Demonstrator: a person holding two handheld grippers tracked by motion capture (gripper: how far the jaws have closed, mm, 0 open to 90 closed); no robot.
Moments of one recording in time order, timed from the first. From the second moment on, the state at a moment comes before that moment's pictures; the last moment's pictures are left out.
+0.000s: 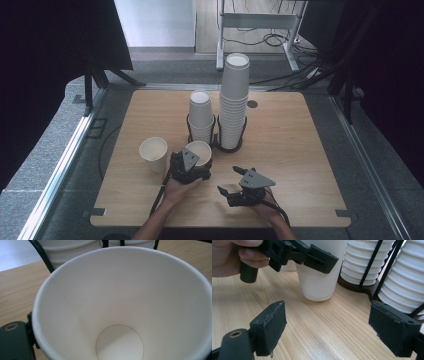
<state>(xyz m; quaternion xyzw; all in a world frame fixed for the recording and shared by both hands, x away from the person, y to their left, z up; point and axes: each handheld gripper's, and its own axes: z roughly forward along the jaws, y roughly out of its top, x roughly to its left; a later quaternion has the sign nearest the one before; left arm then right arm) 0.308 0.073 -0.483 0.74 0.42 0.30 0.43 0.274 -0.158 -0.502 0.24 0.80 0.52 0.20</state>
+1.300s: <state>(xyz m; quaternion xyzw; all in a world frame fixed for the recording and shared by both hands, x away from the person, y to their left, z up) 0.304 0.071 -0.475 0.72 0.42 0.36 0.41 0.271 -0.155 -0.504 0.23 0.80 0.52 0.20</state>
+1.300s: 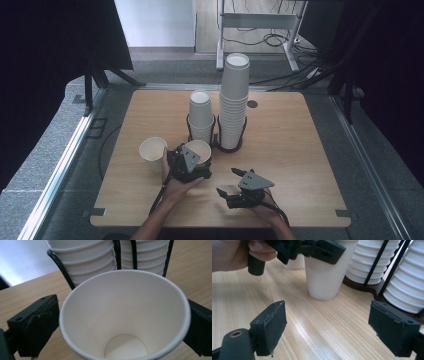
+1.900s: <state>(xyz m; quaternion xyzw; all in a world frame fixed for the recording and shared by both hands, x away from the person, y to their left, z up) 0.273 0.088 -0.448 0.72 0.40 0.33 0.46 0.272 -0.170 -0.496 0.25 0.79 0.52 0.22</state>
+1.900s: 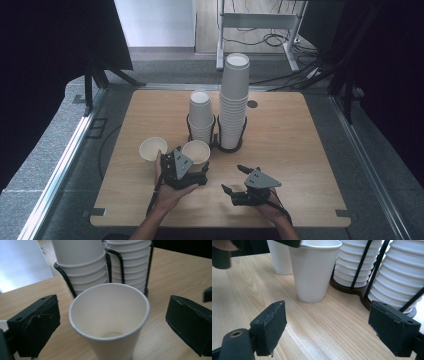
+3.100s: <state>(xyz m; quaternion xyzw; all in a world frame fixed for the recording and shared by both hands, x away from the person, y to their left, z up) 0.251 0.086 -0.470 0.80 0.32 0.14 0.50 0.280 -0.200 -0.497 0.29 0.77 0.52 0.24</state>
